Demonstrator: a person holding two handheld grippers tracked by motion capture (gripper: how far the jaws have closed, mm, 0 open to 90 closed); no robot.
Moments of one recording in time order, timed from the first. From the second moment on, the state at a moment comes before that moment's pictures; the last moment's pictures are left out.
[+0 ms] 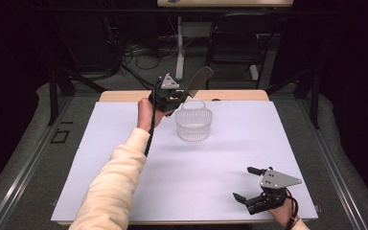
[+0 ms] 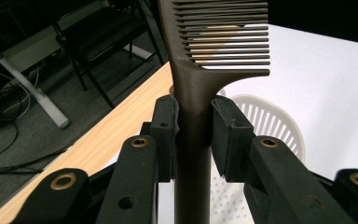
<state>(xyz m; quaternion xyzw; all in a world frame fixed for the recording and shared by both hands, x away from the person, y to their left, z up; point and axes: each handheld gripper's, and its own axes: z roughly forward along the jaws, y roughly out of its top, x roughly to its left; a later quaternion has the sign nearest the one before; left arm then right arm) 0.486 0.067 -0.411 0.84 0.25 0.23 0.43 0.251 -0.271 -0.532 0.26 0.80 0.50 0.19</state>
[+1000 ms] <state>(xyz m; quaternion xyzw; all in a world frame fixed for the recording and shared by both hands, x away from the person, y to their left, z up) 0.489 0.049 -0.416 0.84 0.24 0.23 0.44 0.251 -0.270 -0.532 0.26 0.80 0.50 0.18</state>
